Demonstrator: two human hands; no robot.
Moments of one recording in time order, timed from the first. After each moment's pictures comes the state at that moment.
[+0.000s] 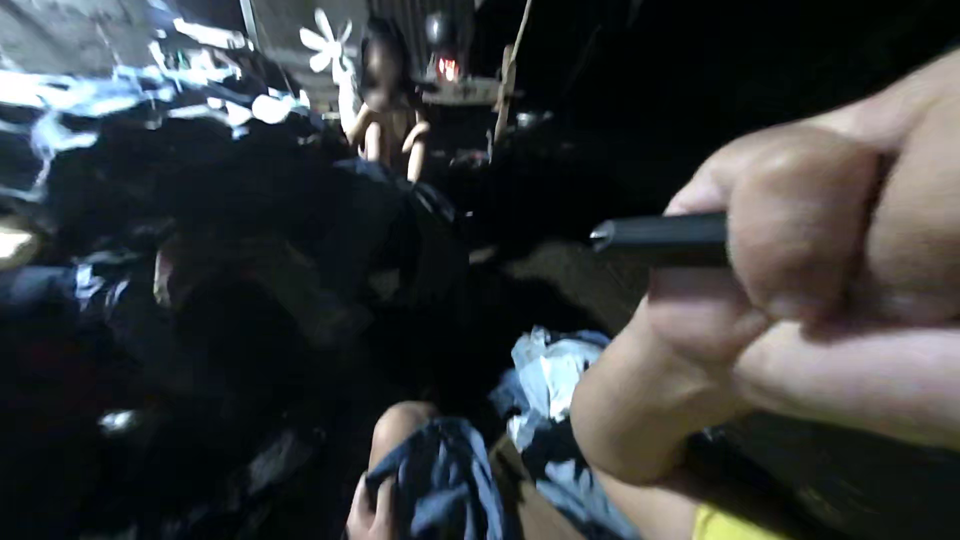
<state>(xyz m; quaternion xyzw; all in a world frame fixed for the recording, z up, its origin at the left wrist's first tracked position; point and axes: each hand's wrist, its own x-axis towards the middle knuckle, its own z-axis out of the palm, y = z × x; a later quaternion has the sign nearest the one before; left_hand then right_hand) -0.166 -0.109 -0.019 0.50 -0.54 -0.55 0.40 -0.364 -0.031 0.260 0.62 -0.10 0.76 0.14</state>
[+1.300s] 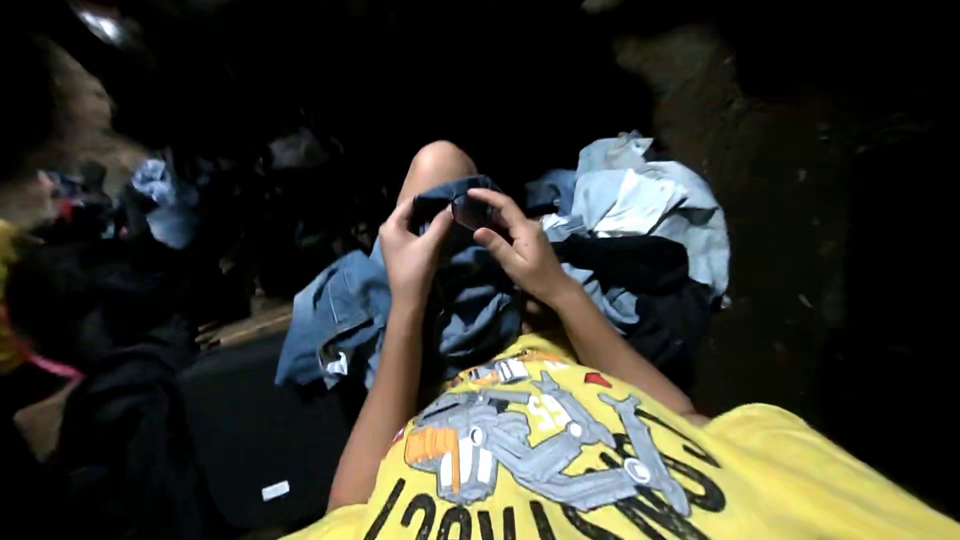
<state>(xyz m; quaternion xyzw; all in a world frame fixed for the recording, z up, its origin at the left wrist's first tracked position) -0.165 -0.109 -0.052 0.46 -0.53 -0.59 0.40 -0.315 -0.026 -0.052 0.58 -0.66 0.36 -0.30</state>
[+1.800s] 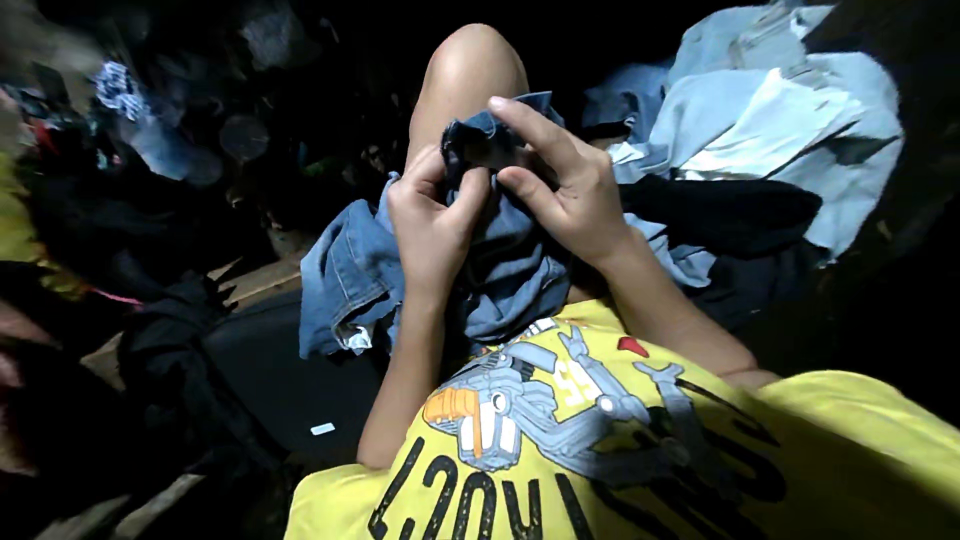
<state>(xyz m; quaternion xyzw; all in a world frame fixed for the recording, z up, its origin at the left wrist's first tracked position) -0.161 -0.117 -0.050 0.44 -0.57 -0.57 0.39 -0.314 -0.062 -0.065 0.64 -0.64 0.38 -0.21</state>
